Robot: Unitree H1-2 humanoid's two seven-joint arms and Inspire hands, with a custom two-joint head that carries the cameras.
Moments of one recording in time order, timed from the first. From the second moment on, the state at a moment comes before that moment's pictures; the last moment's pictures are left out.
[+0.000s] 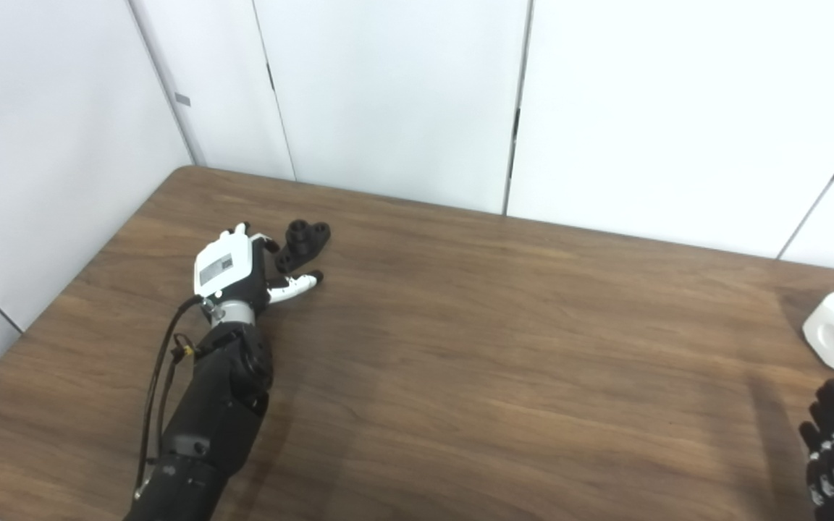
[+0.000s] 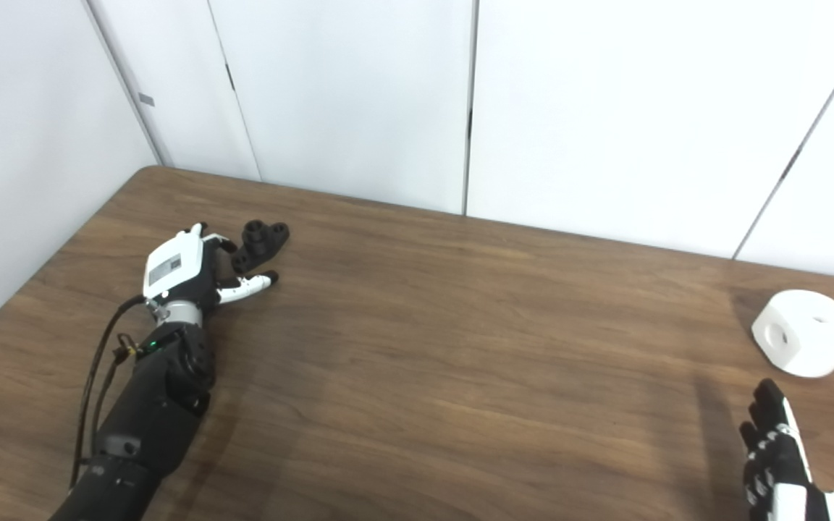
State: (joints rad) left arm -0.33 0.34 0.04 0.25 0.88 0.46 0.08; right arm 0.23 -0.09 -0.17 -0.22 0.11 -0.14 0.12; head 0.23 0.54
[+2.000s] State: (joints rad) left arm -0.35 0.36 -0.01 0.32 0.78 0.41 0.19; right arm 0.23 -0.08 -0.15 -0.23 0.10 -0.13 0.12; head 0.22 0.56
